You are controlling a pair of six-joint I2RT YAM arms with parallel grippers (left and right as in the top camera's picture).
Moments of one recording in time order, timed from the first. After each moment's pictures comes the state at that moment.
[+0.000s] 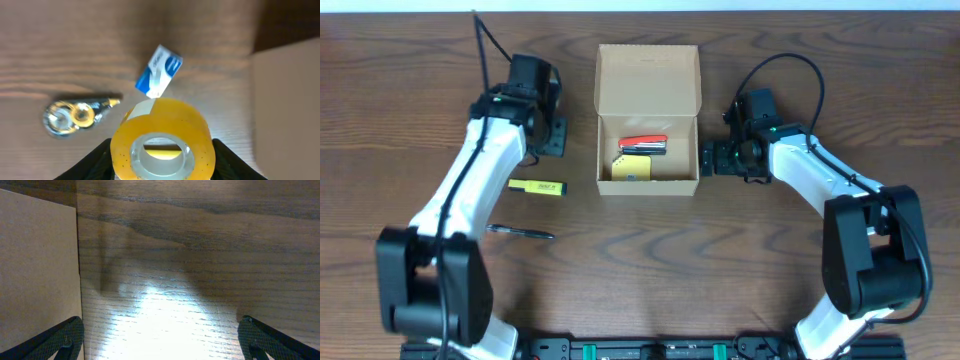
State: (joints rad) left arm -0.17 1.72 1.33 -0.81 -0.04 -0.03; right arm 0.21 1.85 1.10 -0.51 -0.12 0.24
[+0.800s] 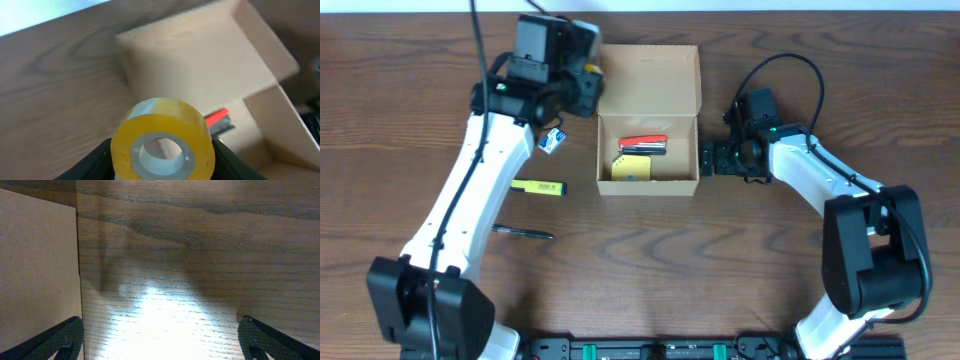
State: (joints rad) left arm -0.29 1.68 1.54 -0.71 0.16 0.11; right arm 0.21 1.85 1.10 -0.51 -0.12 0.24
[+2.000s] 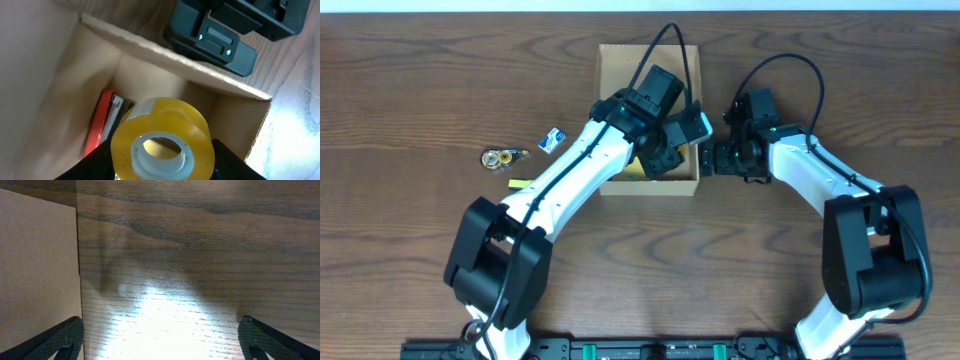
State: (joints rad) left arm -0.62 1.91 1.54 -0.78 0.20 0.55; right arm 0.21 1.85 1.10 -0.51 -0.12 0.24
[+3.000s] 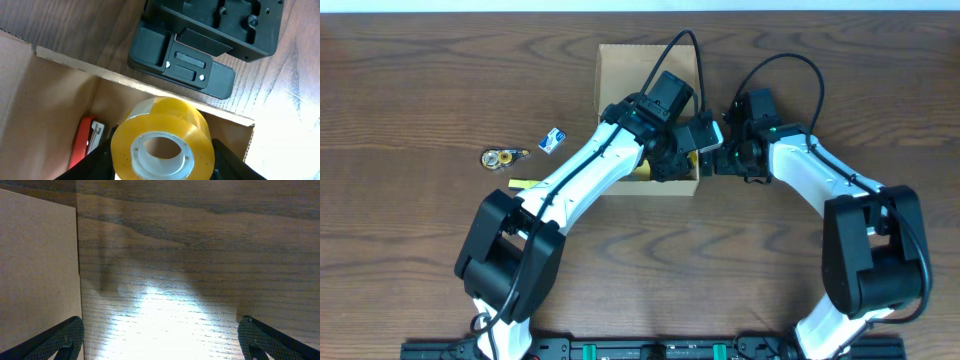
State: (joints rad) left arm -0.64 1.95 1.54 -0.74 0.26 0.59; right arm 0.21 1.85 1.10 -0.51 -0.12 0.24
